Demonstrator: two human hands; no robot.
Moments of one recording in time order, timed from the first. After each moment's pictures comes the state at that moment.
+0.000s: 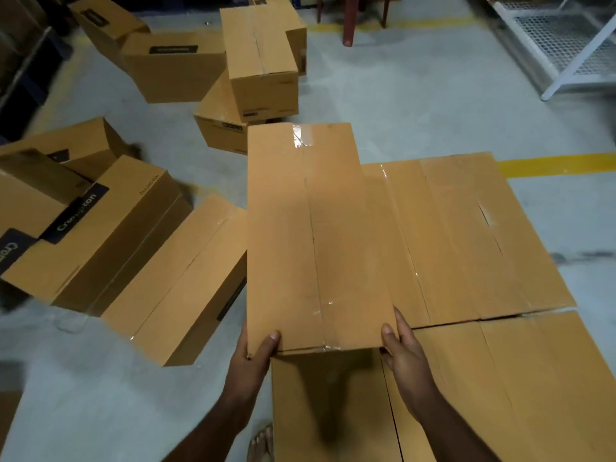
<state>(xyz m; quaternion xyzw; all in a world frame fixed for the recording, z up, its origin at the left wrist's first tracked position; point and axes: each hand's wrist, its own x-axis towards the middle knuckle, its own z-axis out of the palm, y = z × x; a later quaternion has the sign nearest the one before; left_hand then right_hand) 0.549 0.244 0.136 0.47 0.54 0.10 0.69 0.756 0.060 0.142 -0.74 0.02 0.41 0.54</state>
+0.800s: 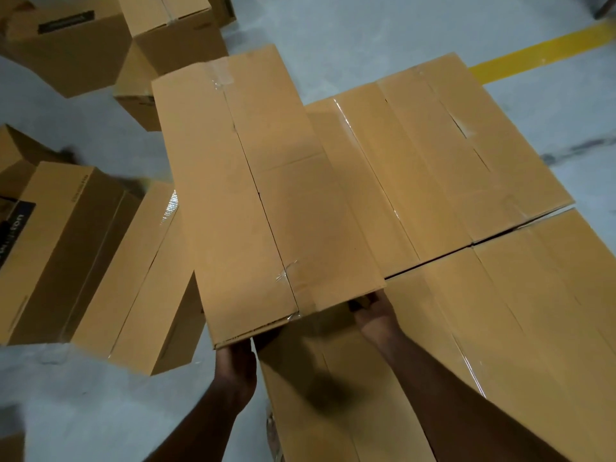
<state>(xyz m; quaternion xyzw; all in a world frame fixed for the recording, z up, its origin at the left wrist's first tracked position) 0.563 0.236 0.058 0.38 0.53 0.16 0.74 0.756 0.081 0.050 -0.78 0.07 0.39 0.48</state>
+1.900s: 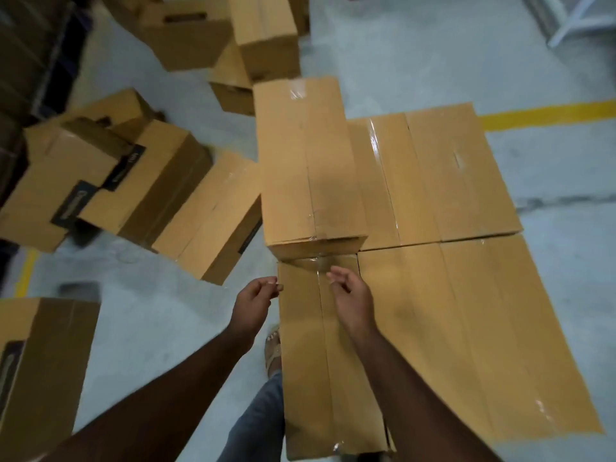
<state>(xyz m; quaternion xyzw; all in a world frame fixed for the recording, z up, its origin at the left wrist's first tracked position) 0.481 0.120 0.283 0.54 0.57 0.08 0.62 0.633 -0.006 0.285 -0.77 -0.06 0.39 0.49</state>
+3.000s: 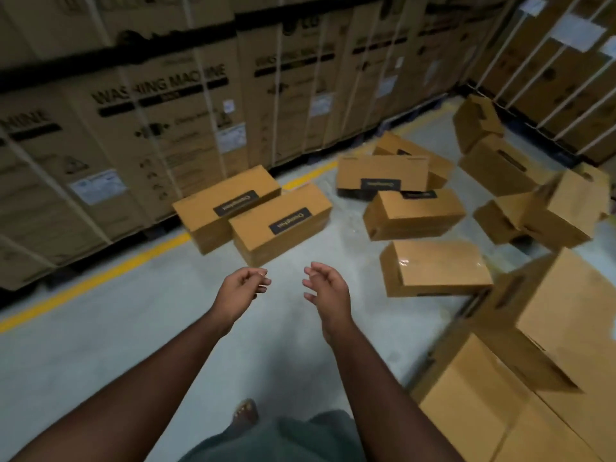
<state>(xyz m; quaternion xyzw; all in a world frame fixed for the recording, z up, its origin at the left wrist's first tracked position) -0.307 -0.031 0.491 0.29 0.68 0.41 0.53 -0.118 0.002 0.525 -0.61 -0.35 0.61 0.37</state>
